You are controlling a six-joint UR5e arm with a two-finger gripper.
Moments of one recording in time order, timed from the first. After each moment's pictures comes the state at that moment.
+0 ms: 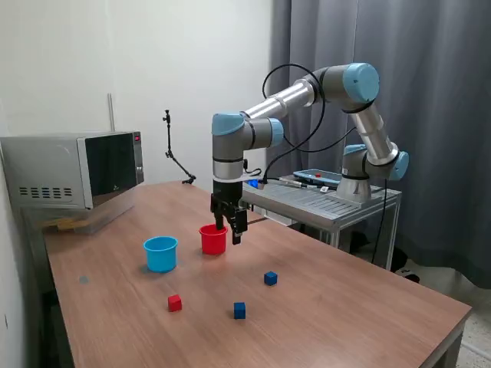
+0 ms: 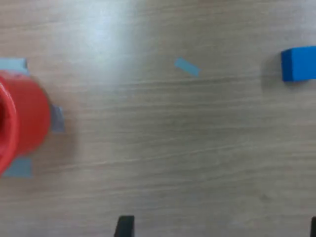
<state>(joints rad) -0.05 -0.76 1.12 -1.90 -1.63 -3.07</state>
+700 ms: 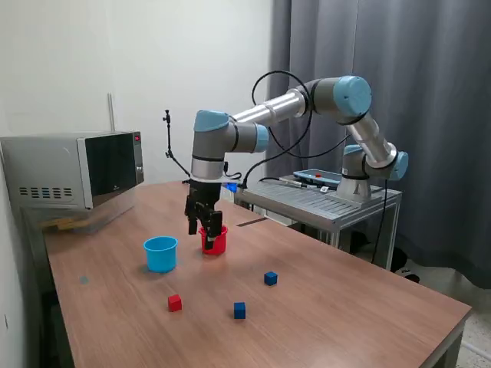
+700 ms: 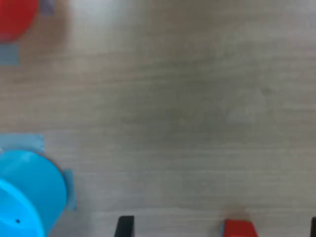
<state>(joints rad) -0.06 -0.63 0.91 -1.96 -1.62 -3.10</state>
